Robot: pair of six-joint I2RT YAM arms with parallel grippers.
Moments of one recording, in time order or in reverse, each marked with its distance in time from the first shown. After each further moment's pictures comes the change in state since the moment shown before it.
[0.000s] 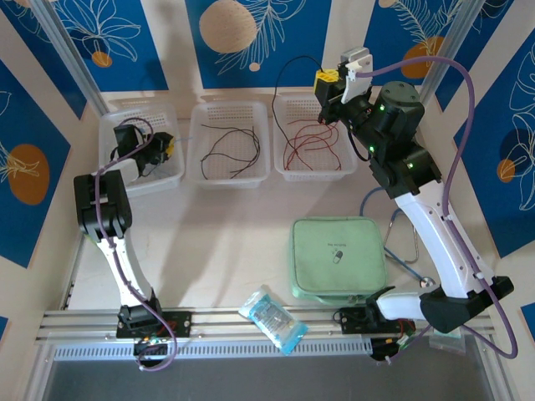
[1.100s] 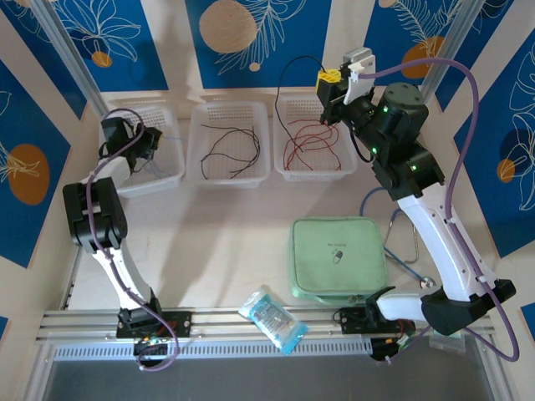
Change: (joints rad) left arm 0.044 -0.153 -0.023 -0.072 -0.090 0.126; right arm 0.000 -0.015 0.000 -0.005 -0.001 -0.010
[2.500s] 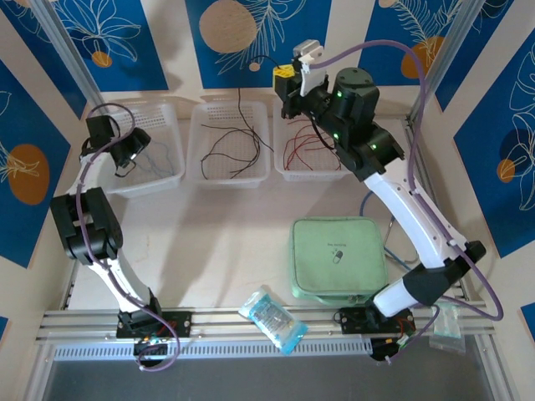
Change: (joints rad) left arm 0.035 -0.130 0.060 -0.408 -0.279 0.489; right arm 0.138 0.239 0.188 0.023 -0.012 -0.010
